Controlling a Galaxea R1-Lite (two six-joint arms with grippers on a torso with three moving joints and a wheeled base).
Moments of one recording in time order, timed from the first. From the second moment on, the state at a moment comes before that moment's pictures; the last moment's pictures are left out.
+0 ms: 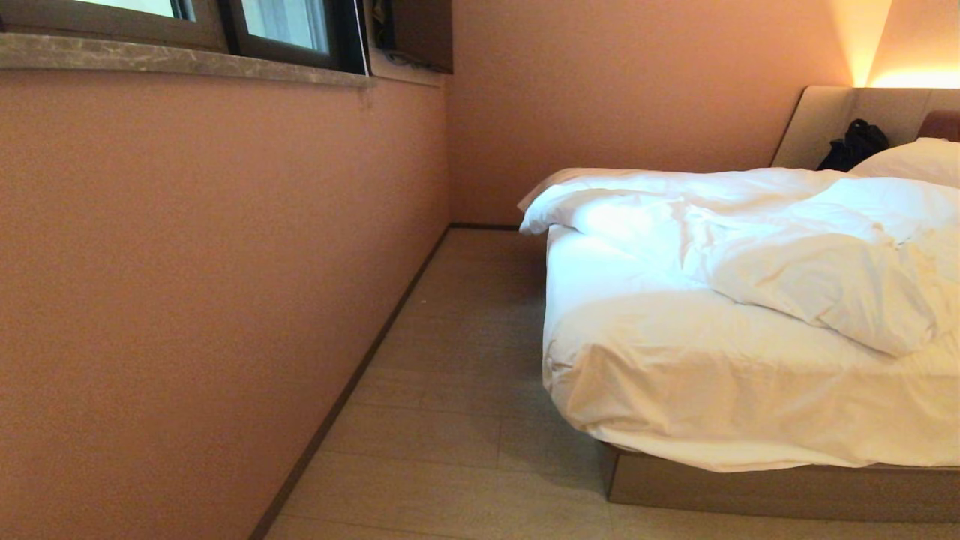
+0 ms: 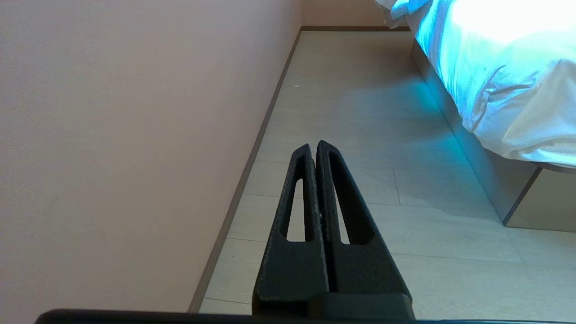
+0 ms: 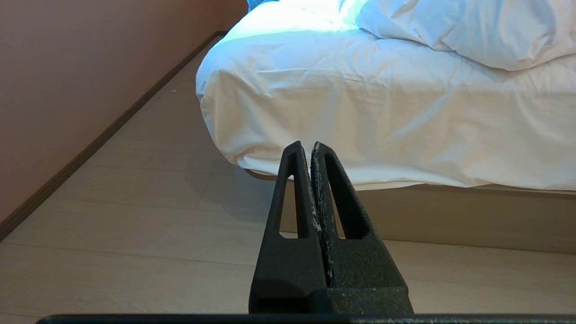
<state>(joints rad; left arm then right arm) 0.01 0.00 0.00 0.02 -0.01 0.01 0.00 0.00 0.00 0.00 0.01 -0.01</state>
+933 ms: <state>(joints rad) 0.01 0.00 0.00 0.02 -0.01 0.01 0.00 0.00 0.00 0.00 0.01 -0.01</state>
